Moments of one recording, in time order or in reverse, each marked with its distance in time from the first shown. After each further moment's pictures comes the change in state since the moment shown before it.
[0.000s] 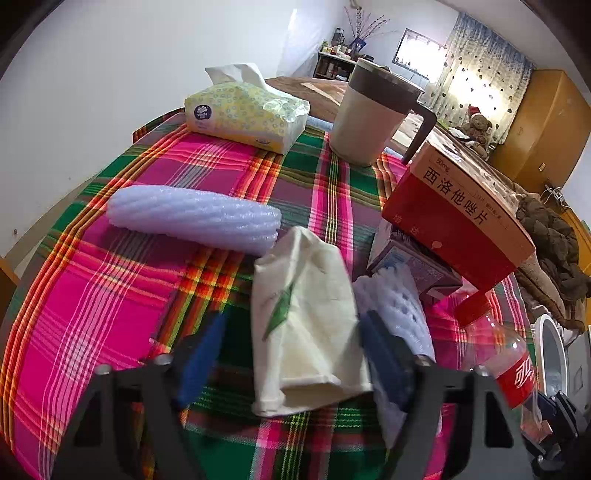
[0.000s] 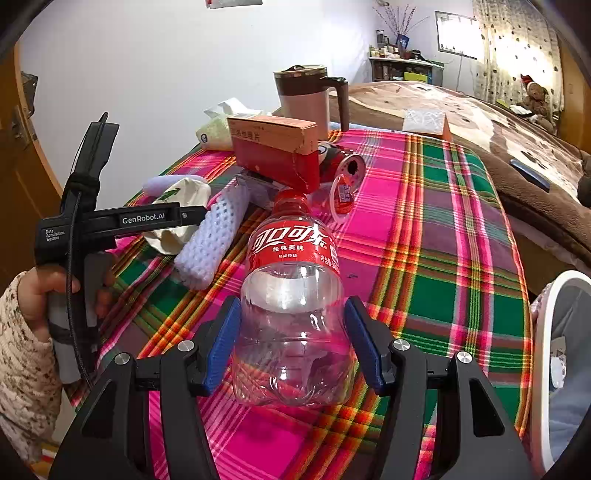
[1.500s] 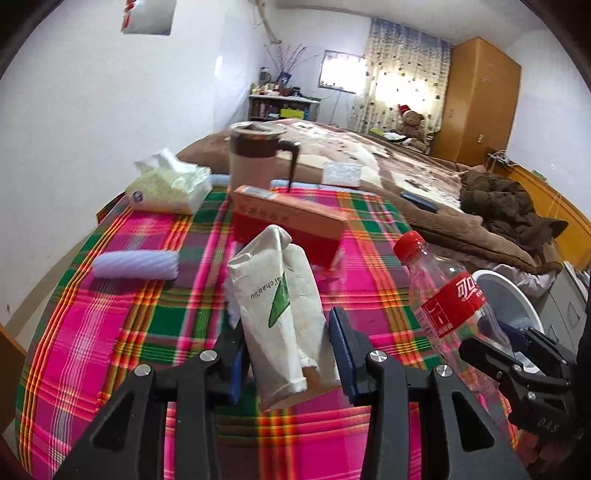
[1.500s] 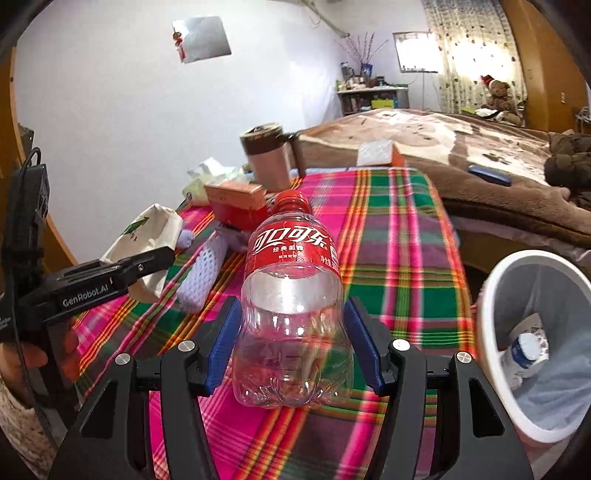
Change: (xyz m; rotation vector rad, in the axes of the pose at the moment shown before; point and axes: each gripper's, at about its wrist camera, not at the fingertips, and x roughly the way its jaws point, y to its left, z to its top) left arm -0.091 -0.089 -0.036 0.249 -0.174 -0.110; right arm -0.068 -0.040 -0.015 0.125 -0.191 -0.029
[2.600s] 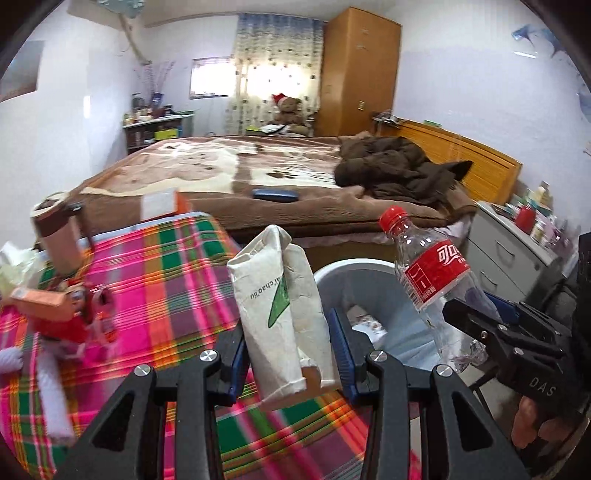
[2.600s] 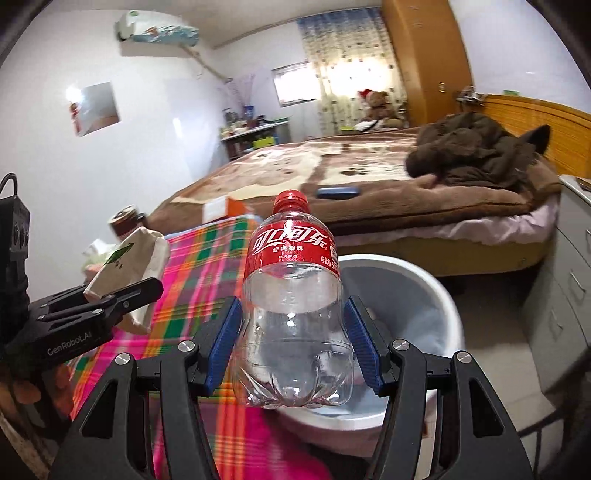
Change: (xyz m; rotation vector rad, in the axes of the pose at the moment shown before) left arm 0.030 -0.211 0.019 0.301 -0.001 -0.335; right arm -0.093 -0.132 -0.011 0.237 -0.153 -0.370
